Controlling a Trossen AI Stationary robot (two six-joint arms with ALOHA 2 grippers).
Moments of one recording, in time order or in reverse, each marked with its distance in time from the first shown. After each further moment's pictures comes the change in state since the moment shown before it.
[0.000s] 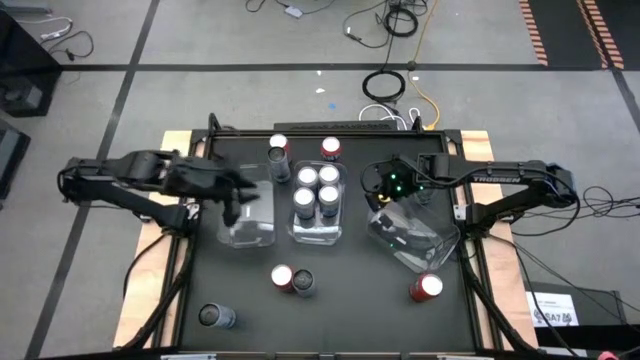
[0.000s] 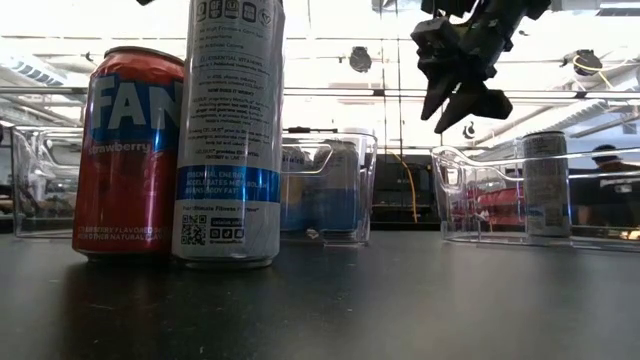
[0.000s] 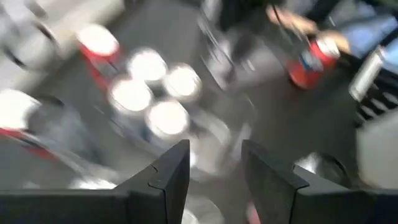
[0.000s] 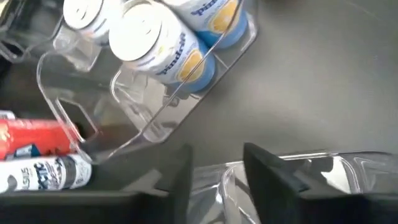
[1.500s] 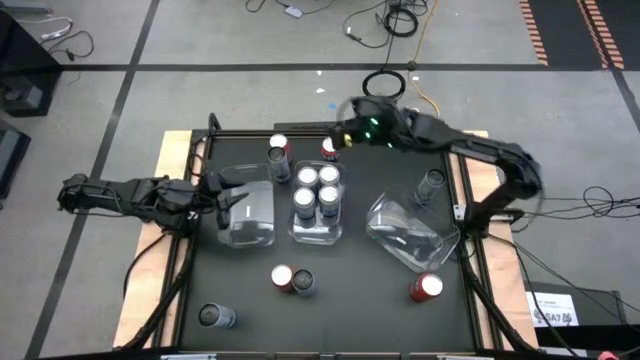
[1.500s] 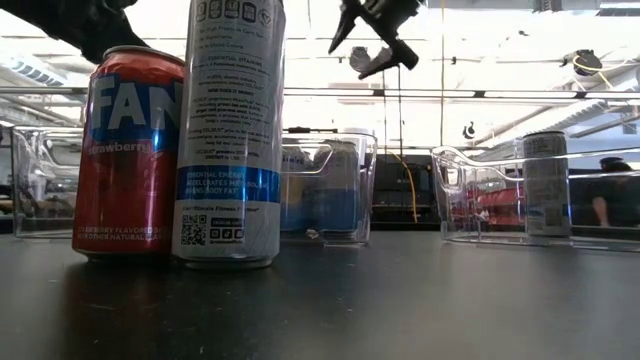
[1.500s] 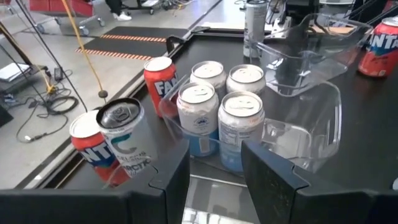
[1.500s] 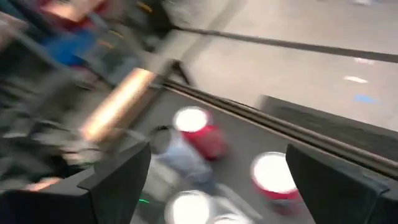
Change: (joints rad) left arm -0.018 -0.521 -0.750 0.472 -0.211 0.343; right arm -0.158 0.320 0.600 0.134 0.286 -0.169
